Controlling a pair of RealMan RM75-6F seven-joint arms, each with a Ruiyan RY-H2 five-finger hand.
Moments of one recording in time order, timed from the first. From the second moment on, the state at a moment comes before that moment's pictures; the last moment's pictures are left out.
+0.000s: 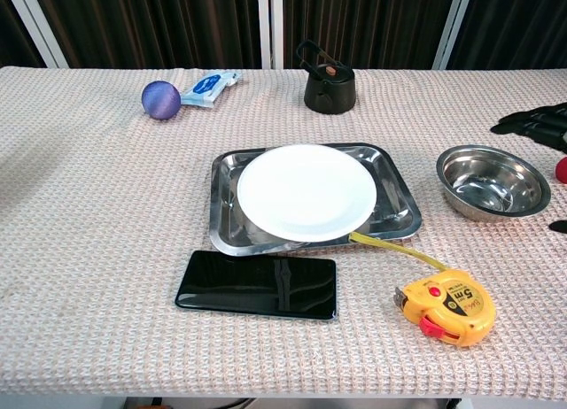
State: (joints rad) left arm -0.40 -1.52 -0.03 -0.85 1.42 1.46 -0.25; right arm 0.36 -1.37 0.04 -1.39 -1.60 1.14 -0.21
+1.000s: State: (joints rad) left arm -0.35 -1.60 -0.06 -0.67 1.46 1.43 -0.37; right arm 0.38 -1.62 0.02 -1.12 -1.59 1.21 -0.26
